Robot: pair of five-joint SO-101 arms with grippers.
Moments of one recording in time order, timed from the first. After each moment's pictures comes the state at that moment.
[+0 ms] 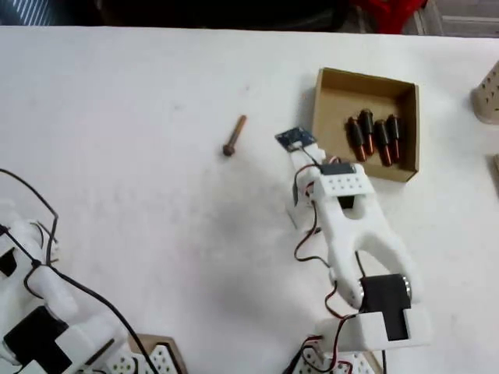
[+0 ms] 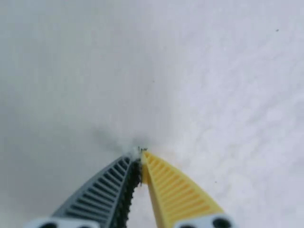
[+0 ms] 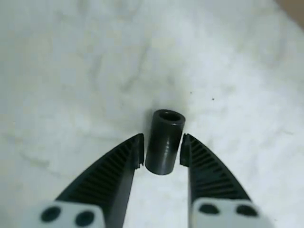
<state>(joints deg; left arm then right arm) -52.0 -11.9 54.9 39.2 1.7 -9.2 -2.2 35.9 59.0 23.3</state>
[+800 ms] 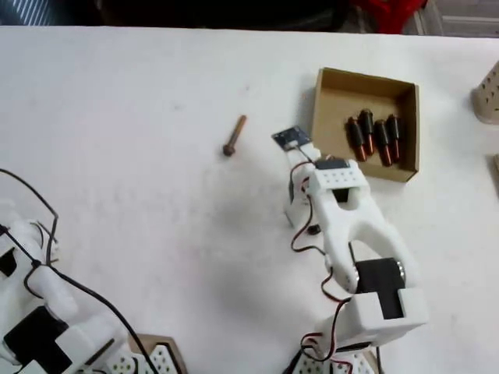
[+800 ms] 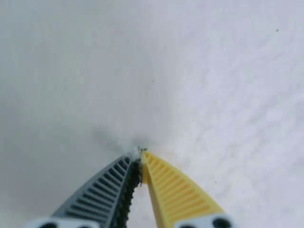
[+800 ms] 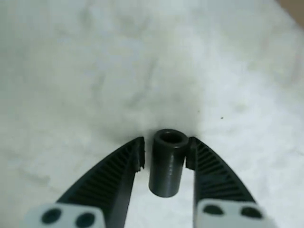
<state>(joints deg) -52.0 -11.9 54.9 39.2 1.7 -9.6 4.7 32.4 57.6 23.3</state>
